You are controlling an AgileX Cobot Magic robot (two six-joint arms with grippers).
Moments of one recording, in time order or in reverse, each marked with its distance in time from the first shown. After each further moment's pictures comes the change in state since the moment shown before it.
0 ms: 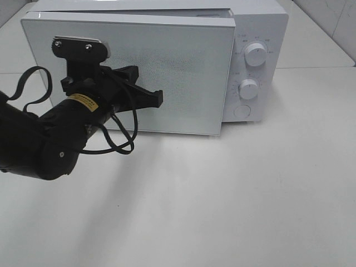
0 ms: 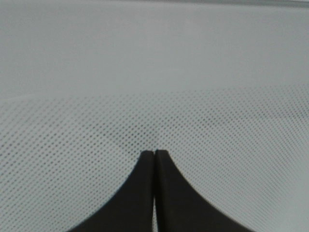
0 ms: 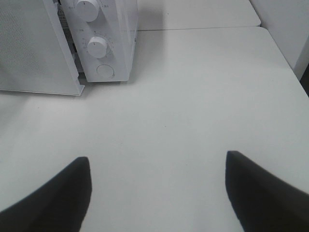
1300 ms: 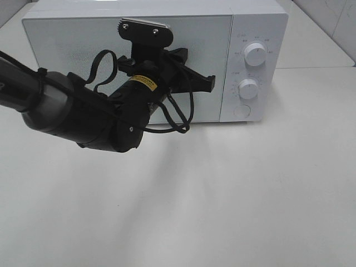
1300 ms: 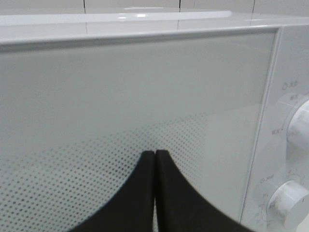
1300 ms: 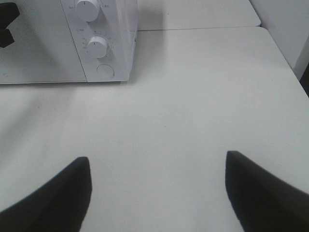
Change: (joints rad) left arm -0.068 0.172 -0.342 -0.047 0.084 0.125; right arm 0.000 0.000 0.000 -0.001 0.000 0.000
